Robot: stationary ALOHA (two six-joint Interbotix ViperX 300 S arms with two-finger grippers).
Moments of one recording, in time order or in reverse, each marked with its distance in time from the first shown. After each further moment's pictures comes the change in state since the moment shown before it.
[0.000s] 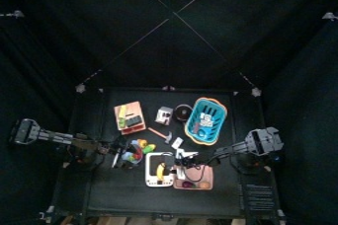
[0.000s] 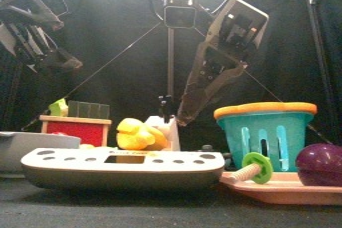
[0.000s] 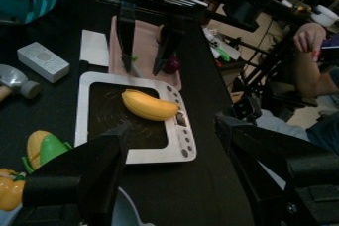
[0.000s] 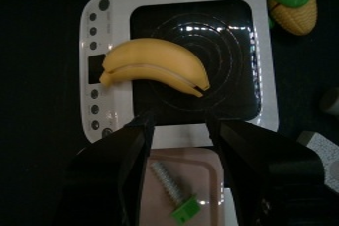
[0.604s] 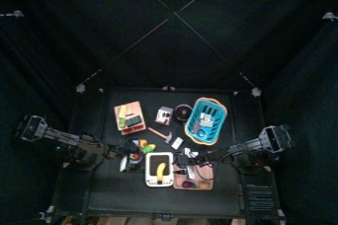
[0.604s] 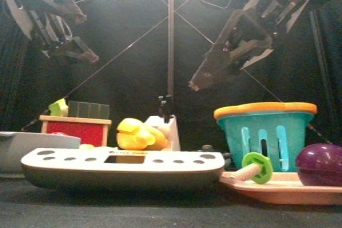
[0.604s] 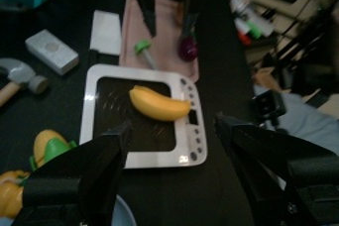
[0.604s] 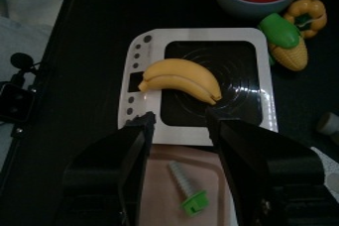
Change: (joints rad) left arm -0.206 0.181 -0.316 -0.054 0.594 -0.011; right arm -0.011 -0.202 0.253 -0.026 -0.339 0.000
